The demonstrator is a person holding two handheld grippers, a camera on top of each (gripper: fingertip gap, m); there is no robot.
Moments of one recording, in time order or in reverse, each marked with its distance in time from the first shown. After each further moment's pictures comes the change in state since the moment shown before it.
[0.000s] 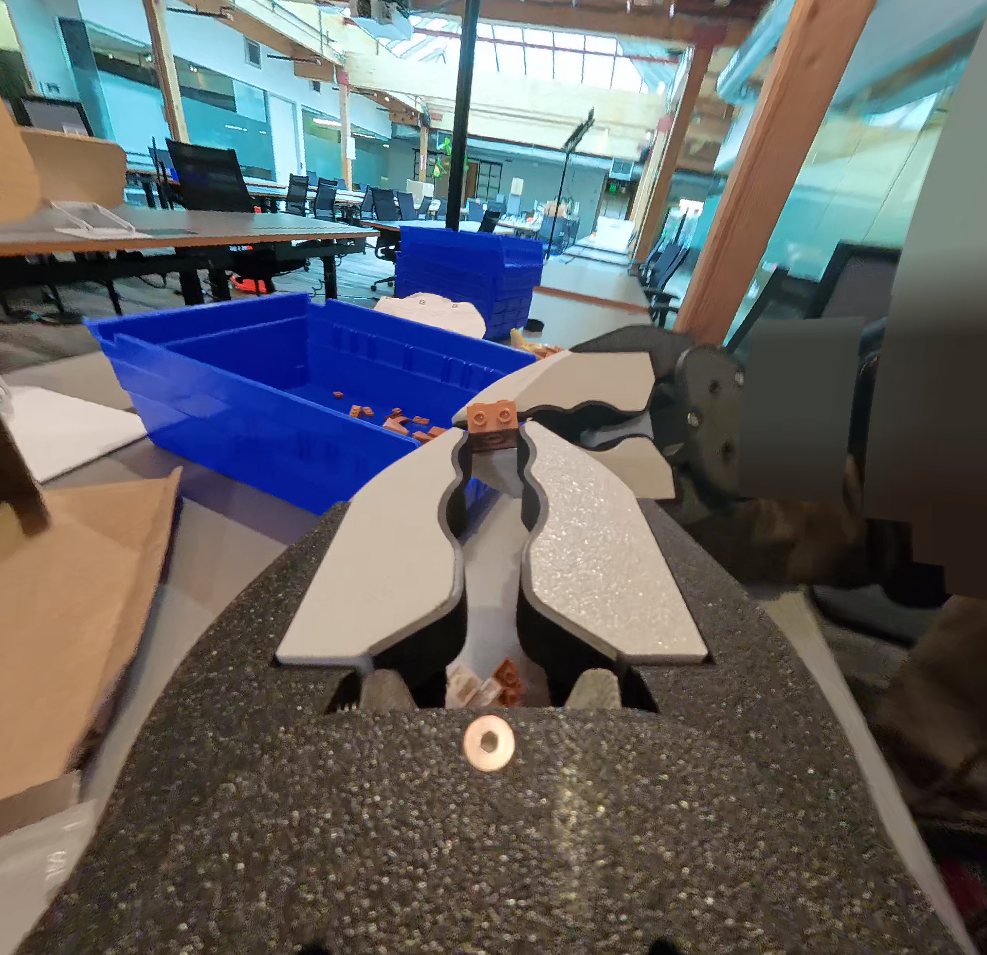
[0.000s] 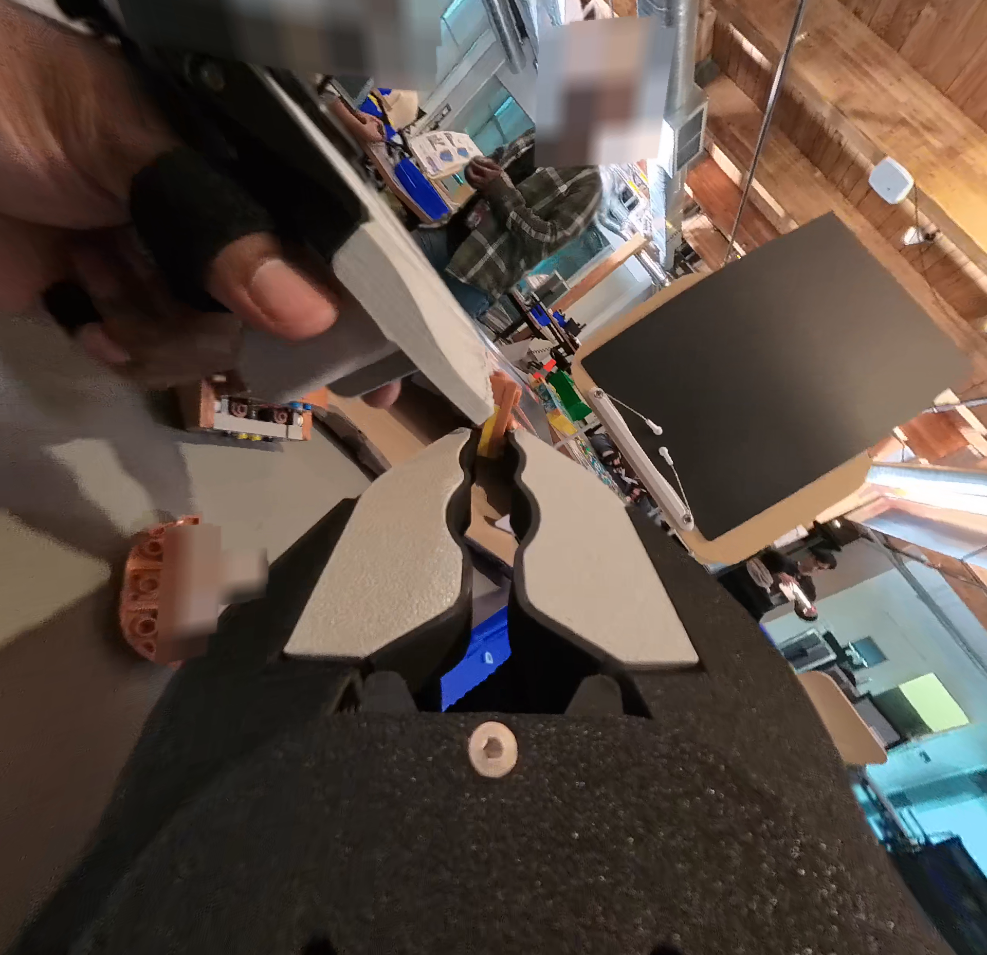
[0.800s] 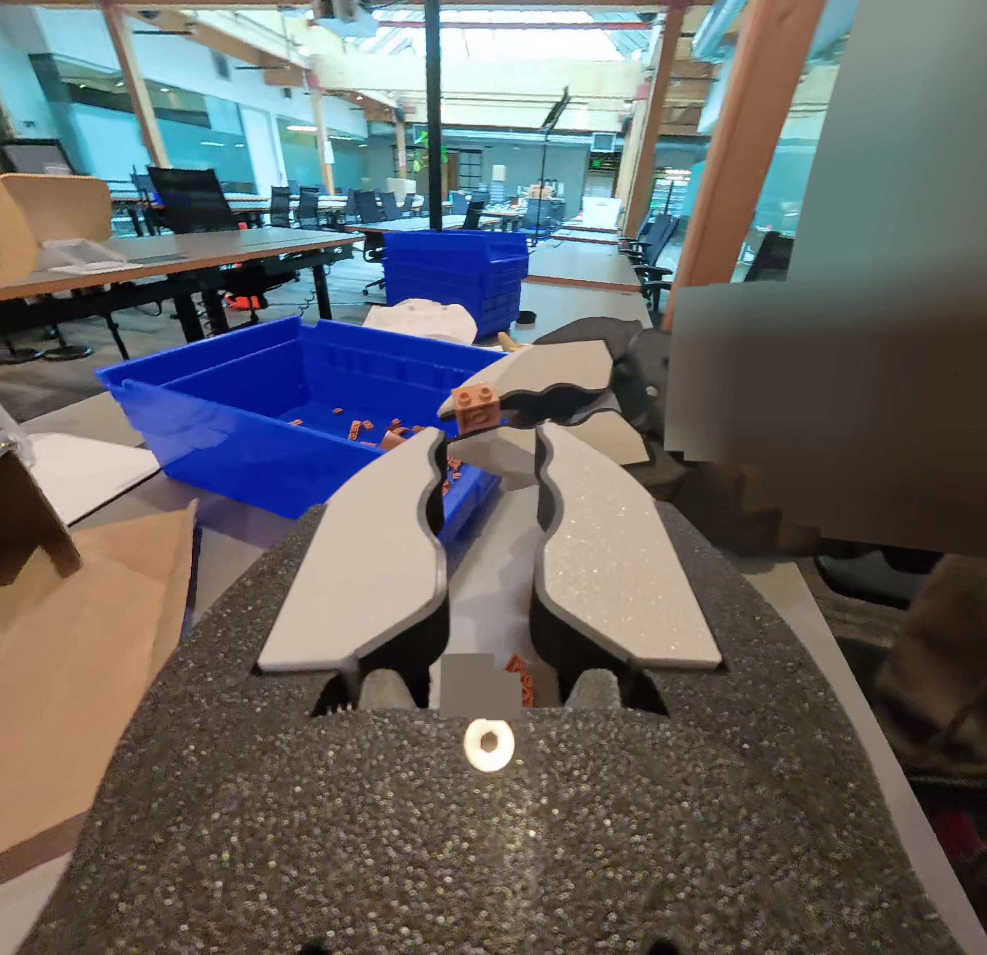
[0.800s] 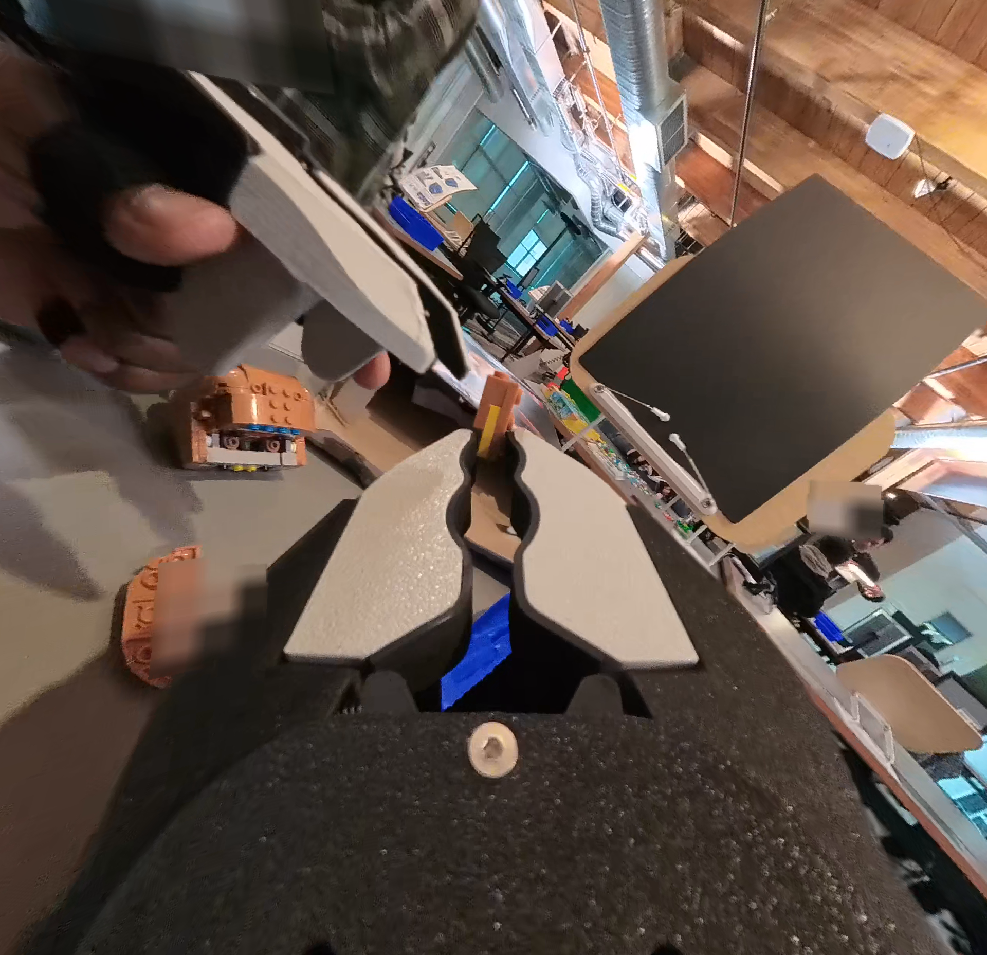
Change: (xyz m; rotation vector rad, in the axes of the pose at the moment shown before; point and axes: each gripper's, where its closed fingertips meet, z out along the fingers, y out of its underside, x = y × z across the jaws) left arm 0.007 -0.013 -0.006 -0.018 0.033 0.081; right arm 0.014 0.003 -0.004 0.044 0.007 0.140
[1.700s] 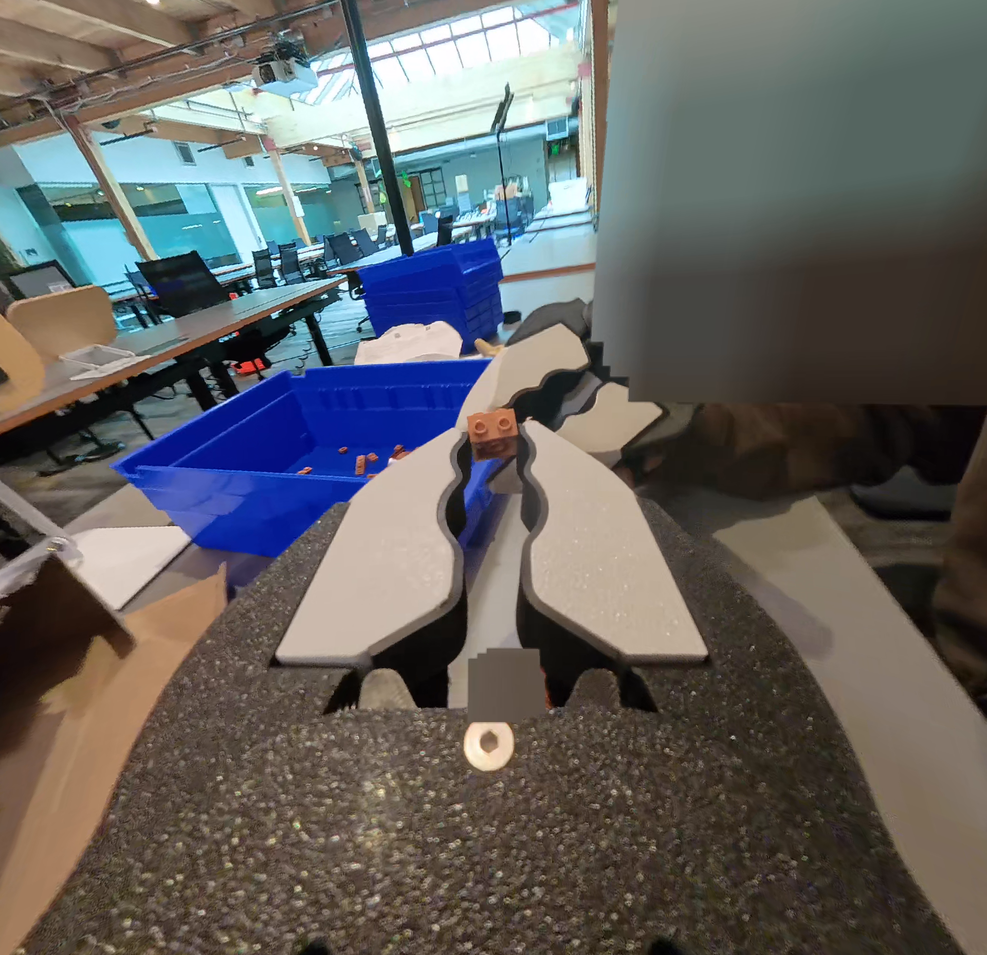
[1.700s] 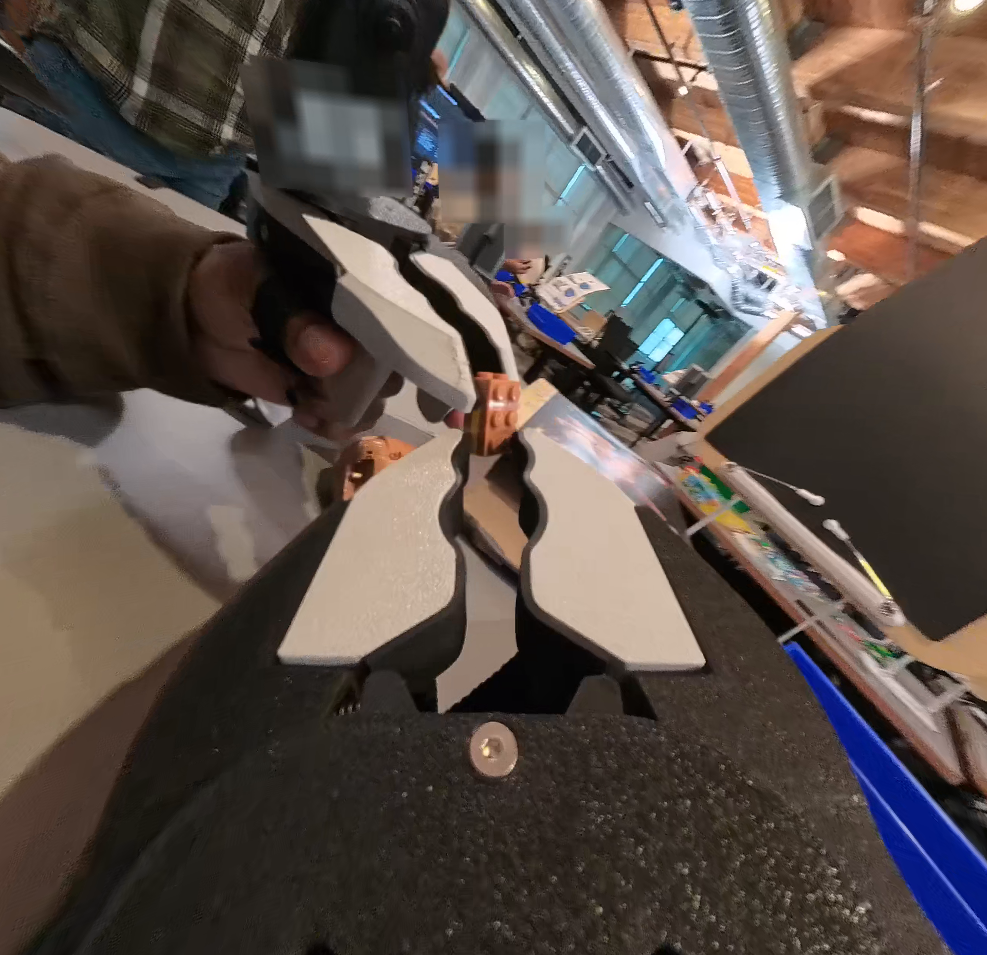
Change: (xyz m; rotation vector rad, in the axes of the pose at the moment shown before) left arm 0.018 -0.002 -0.004 0.009 0.070 0.223; right arm -0.027 -0.028 -0.012 0.197 -0.266 0.127
